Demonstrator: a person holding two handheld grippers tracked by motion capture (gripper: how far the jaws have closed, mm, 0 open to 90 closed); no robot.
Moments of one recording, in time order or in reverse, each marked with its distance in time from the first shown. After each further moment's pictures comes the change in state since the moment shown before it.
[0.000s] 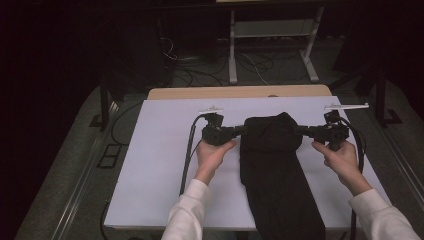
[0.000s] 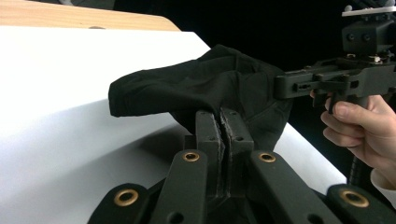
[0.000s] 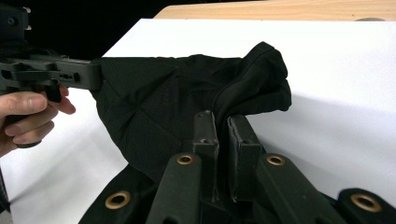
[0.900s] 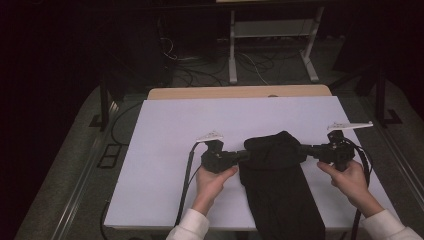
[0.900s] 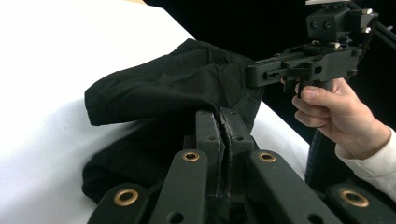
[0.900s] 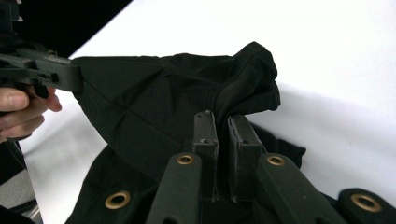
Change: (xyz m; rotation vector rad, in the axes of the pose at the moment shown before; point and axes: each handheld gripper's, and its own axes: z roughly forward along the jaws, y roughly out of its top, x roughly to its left) left arm -0.027 -0.060 -0.016 0.008 -0.071 -0.018; right arm 0.013 -0.044 -0.015 0.069 0.013 -0.036
